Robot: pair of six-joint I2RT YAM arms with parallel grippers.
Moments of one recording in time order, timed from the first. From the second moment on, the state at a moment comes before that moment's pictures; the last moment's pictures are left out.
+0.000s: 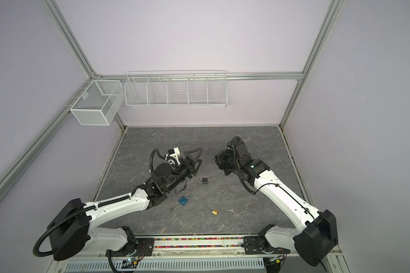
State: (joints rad) left arm -0.93 1.36 0.71 0.69 -0.11 -1.47; right arm 0.59 1.25 1.10 -0.48 -0.16 1.55
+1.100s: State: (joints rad) left arm -1.01 1.62 0.77 1.10 -0.28 -1.68; right arm 0.64 1.19 1.09 -0.37 -0.09 1.69
